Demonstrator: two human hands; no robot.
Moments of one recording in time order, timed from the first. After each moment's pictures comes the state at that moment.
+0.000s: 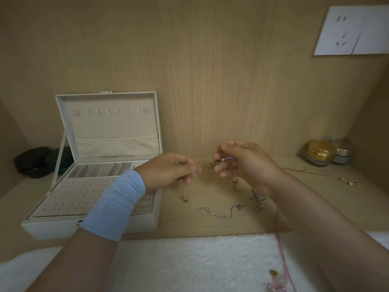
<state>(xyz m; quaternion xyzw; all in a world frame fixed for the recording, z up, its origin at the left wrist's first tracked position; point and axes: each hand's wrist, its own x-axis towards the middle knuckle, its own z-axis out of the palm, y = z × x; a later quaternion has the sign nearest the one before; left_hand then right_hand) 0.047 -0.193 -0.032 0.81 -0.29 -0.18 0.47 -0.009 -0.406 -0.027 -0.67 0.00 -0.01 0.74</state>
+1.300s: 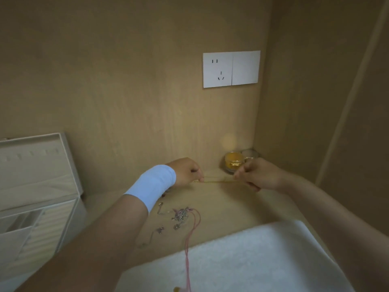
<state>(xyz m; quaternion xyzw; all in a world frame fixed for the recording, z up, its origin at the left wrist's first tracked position) 0.046 -0.424 0.000 0.89 -0.41 -0.15 0.15 -0.086 -0.637 -0.024 -0.89 0.11 -0.03 0.44</state>
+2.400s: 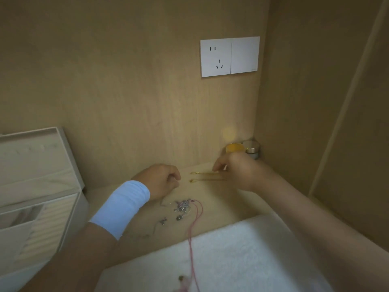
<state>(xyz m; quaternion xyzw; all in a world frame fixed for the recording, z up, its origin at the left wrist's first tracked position) 0.051 -0.359 -0.036 0.92 -0.38 -0.06 0.13 -0.069 -0.591 -0.031 -0.98 0.03 -0.10 0.19</state>
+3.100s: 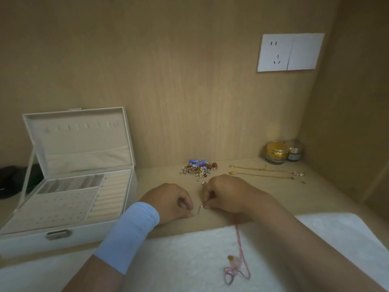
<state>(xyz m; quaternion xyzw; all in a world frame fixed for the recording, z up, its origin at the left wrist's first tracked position) 0.004 -0.250 -0.067 0.93 -0.31 -0.12 0.18 -0.045 -0.449 -0.062 -0.99 -0.09 0.02 0.13</state>
